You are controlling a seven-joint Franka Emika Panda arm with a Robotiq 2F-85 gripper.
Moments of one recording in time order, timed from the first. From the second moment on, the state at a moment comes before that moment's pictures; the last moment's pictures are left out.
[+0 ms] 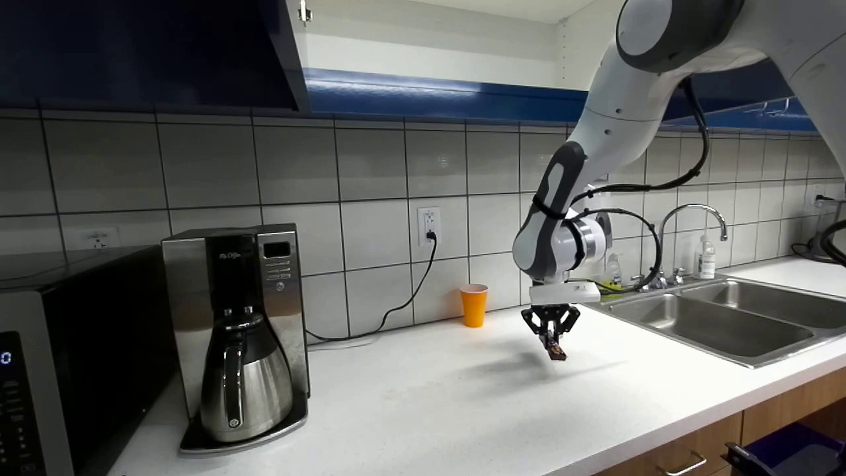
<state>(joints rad) 0.04 0.47 -0.19 -2.18 -0.05 2.73 0.33</state>
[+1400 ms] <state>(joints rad) 0.03 -0.27 -0.11 -2.71 -0.48 2.72 0.16</state>
